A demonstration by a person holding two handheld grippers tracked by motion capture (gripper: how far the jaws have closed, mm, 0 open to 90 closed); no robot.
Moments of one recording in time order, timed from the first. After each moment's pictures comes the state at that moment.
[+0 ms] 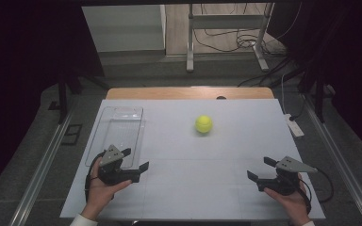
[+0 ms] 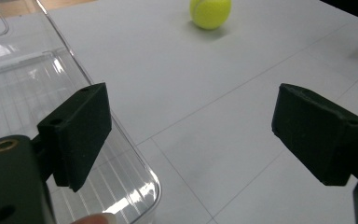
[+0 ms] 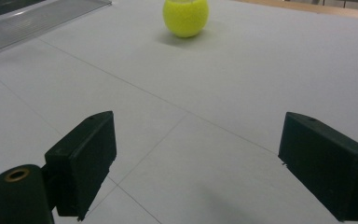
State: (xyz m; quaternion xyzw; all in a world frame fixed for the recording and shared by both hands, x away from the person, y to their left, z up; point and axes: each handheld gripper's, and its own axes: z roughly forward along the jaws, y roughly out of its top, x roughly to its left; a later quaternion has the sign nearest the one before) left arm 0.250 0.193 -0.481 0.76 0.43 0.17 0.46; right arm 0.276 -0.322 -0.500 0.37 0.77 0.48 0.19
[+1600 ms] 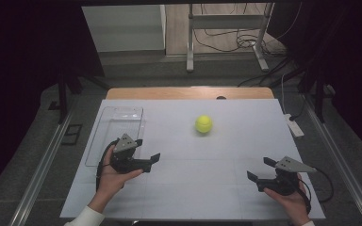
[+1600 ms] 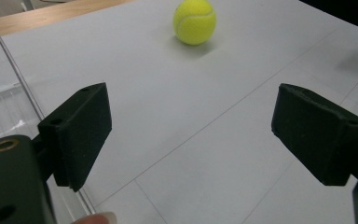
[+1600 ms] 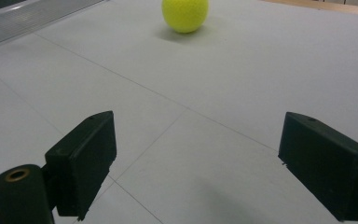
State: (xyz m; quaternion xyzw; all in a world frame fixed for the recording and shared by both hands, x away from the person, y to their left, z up) left arm 0.279 0.166 -0.463 0.77 0.41 0.16 0.46; right arm 0.276 -0.322 -0.501 0.37 0.78 0.47 0.20
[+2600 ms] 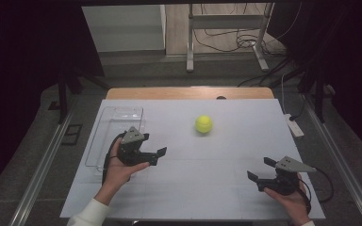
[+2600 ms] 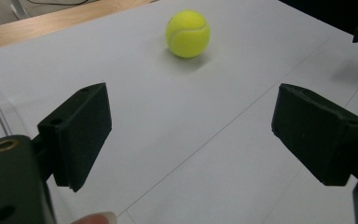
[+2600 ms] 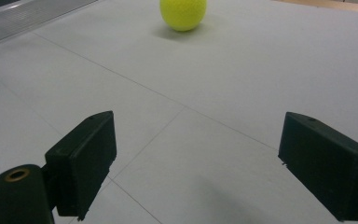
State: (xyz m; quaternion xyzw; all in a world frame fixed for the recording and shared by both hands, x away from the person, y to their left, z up) left arm 0.298 0.150 -0.453 0.78 0.40 0.15 0.46; right arm 0.277 -0.322 -0.503 0.37 0.78 0.47 0.20
